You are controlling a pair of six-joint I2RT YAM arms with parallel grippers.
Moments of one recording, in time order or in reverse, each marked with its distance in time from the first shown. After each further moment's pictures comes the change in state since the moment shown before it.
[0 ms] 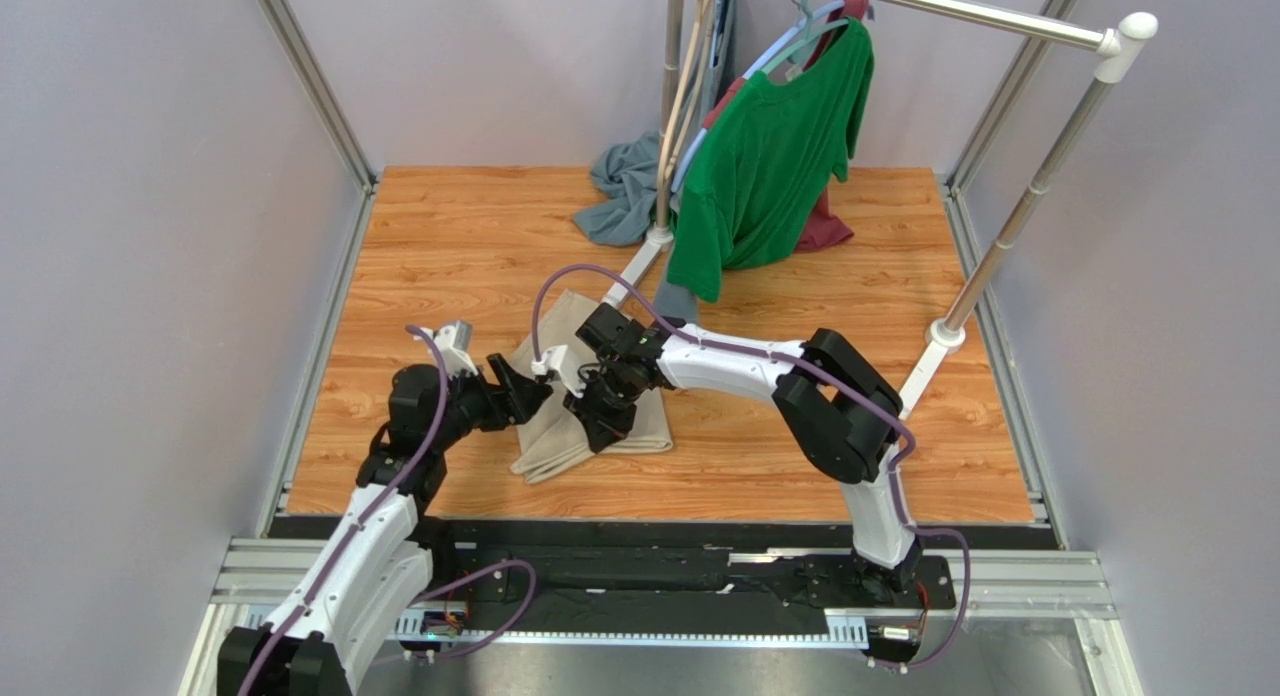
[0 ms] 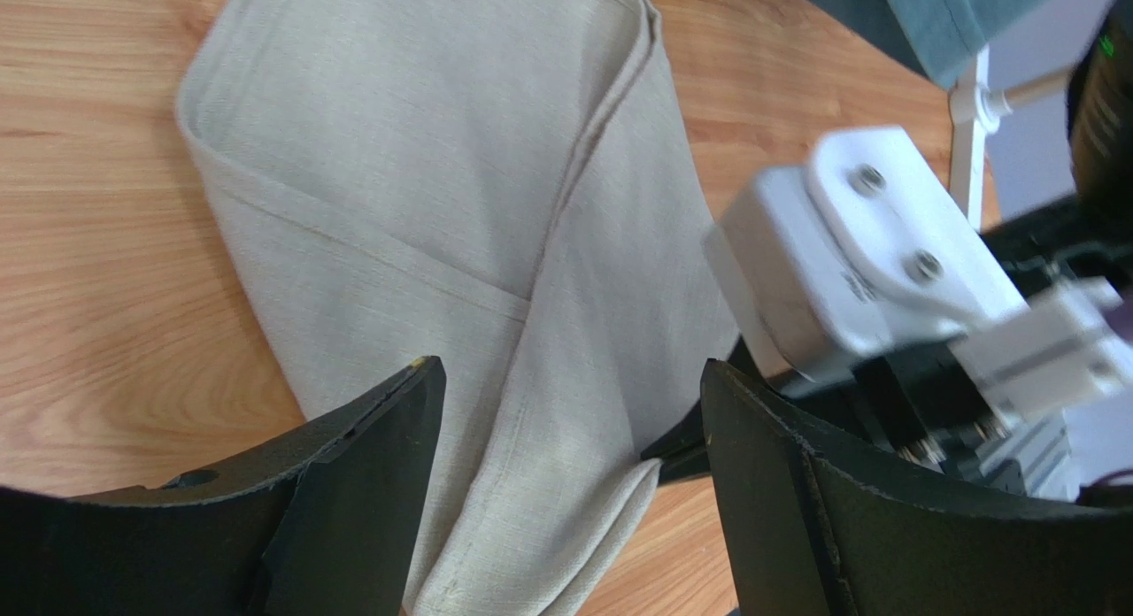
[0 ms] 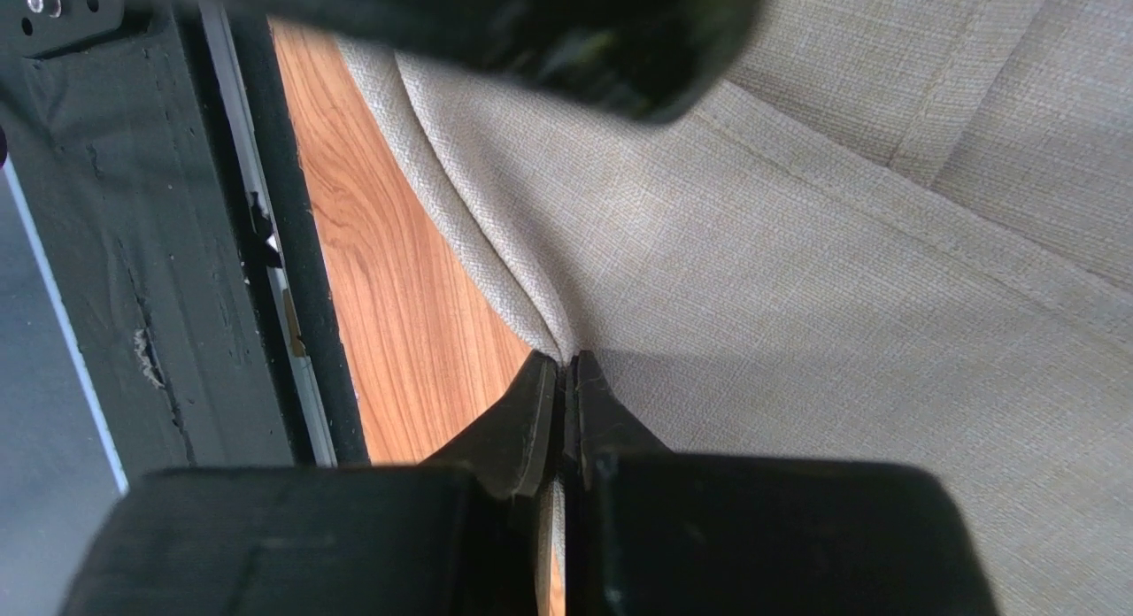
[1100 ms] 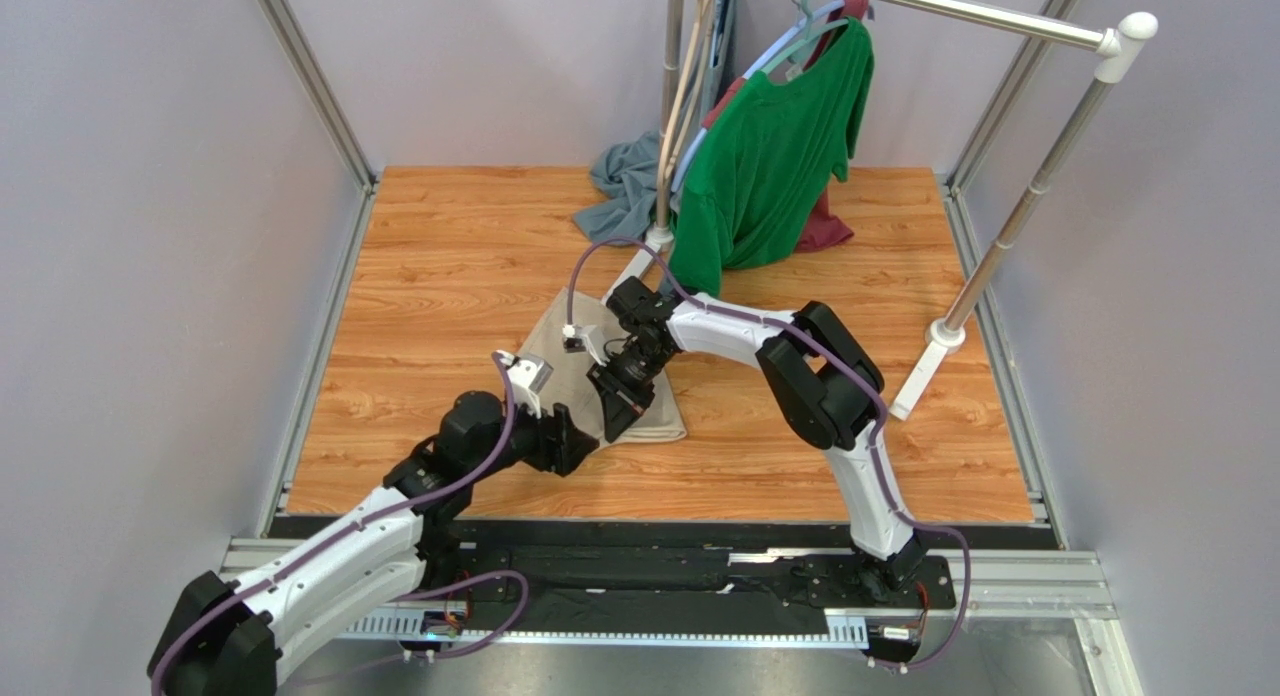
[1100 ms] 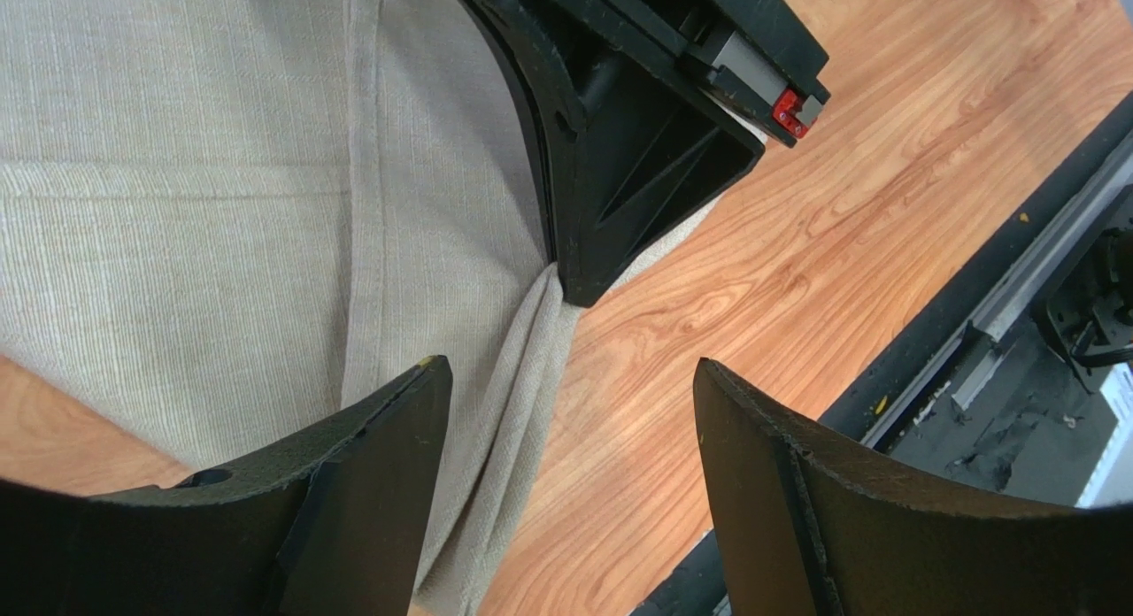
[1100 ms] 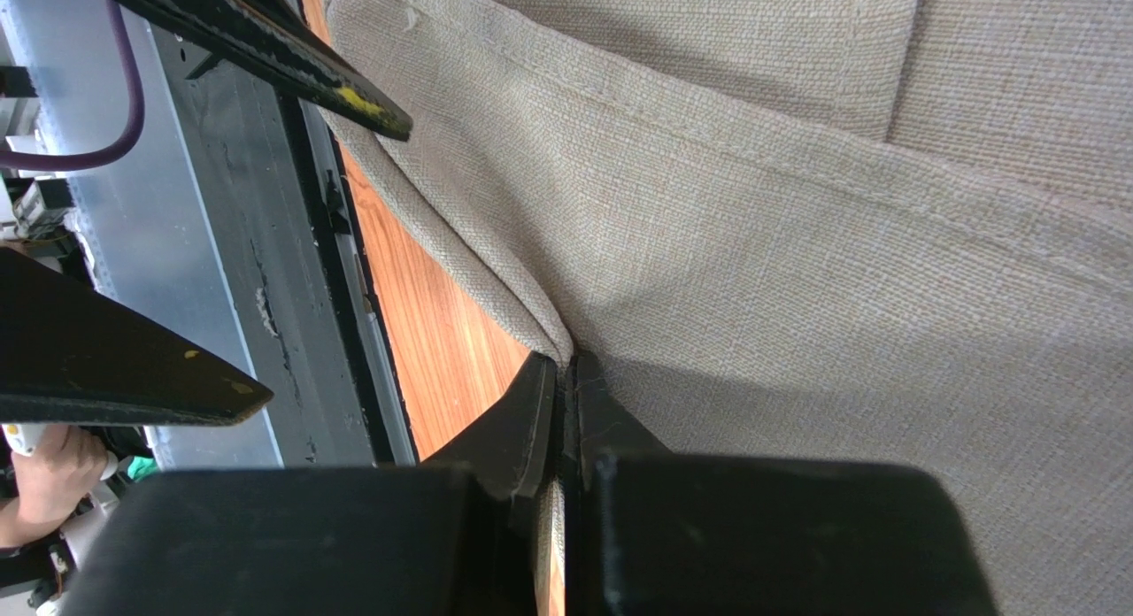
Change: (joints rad) left arm -0.459 0.009 -0.061 0.042 -0.172 0.158; right arm -0.171 0.148 0.106 -0.148 -0.275 0.014
